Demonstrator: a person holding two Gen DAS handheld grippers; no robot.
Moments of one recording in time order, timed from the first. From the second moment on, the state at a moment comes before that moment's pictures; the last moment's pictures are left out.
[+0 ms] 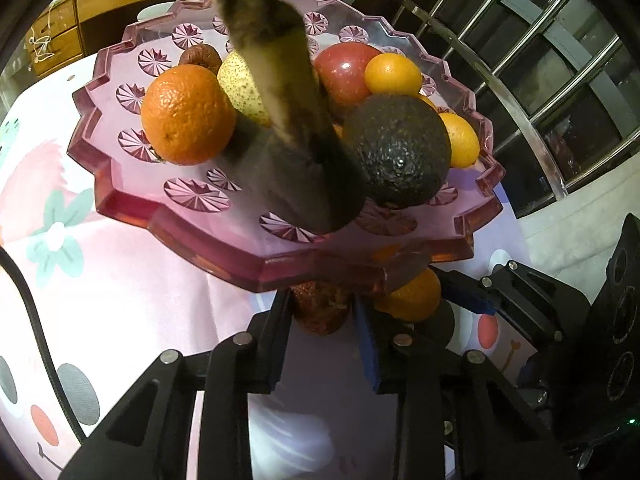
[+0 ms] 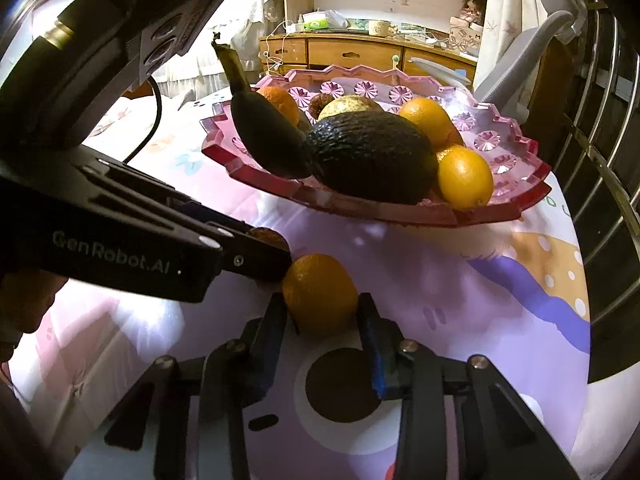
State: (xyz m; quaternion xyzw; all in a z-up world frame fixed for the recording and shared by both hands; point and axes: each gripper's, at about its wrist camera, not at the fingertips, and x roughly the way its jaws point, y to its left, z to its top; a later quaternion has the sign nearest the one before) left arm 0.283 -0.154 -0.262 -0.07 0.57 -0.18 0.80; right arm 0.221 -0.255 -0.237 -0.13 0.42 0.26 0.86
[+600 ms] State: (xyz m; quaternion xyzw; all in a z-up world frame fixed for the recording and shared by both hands) left arm 0.247 -0.130 -0.231 -0.06 0.59 -0.16 0.79; right arm 0.202 -0.252 -0.218 -0.13 0.44 0.28 0.84
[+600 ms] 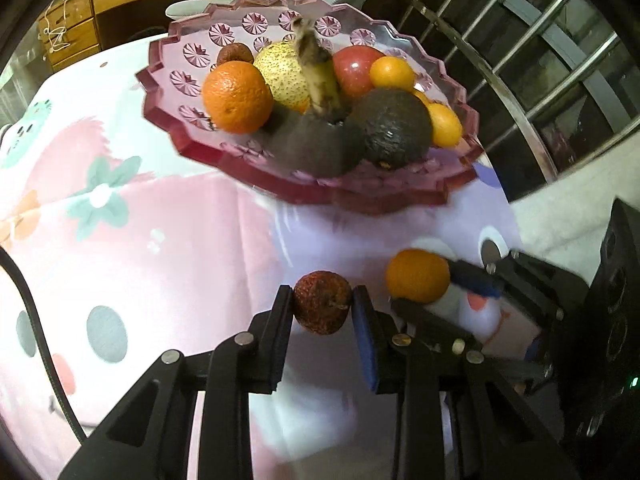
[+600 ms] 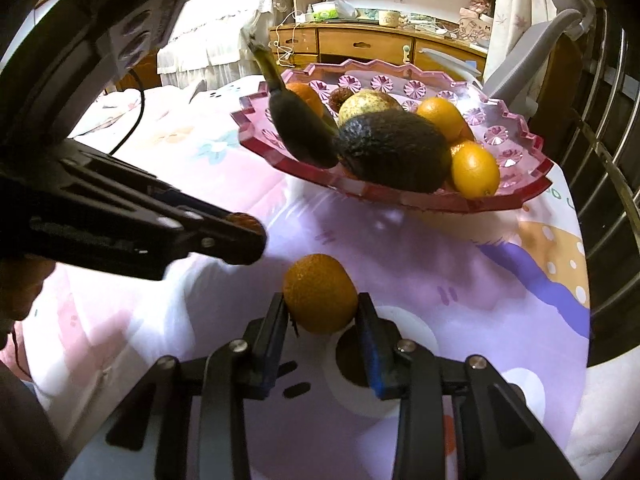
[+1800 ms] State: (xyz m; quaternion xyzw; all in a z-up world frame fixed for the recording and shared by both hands) left arm 0.370 -0.147 -0.085 -0.05 0.49 -0.17 0.85; right arm 0.317 -0.275 -0.100 0.00 0.38 0.20 0.90
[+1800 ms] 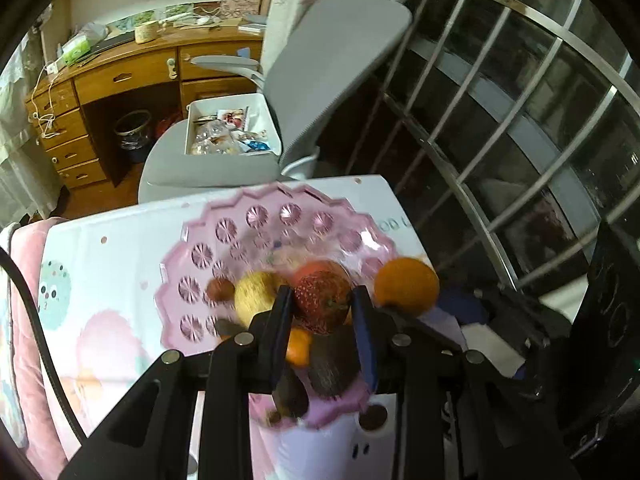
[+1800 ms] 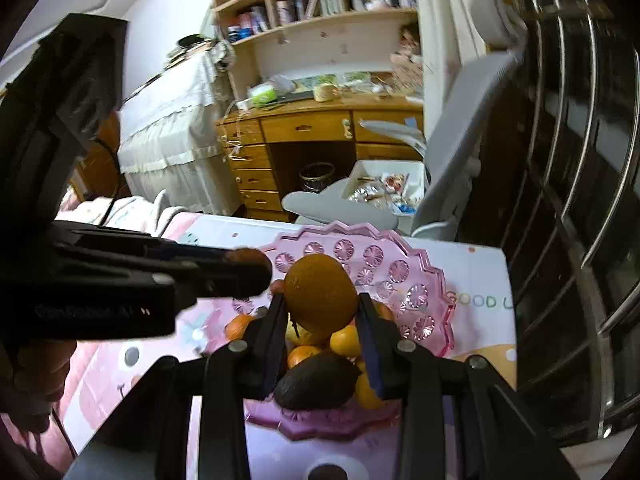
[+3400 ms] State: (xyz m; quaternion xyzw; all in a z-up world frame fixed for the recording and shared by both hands) left arm 0.176 -0.004 -0.118 -0.07 0.58 -0.11 0.80; right arm 0.145 -0.215 -0.144 0.15 0.57 0.08 0.80
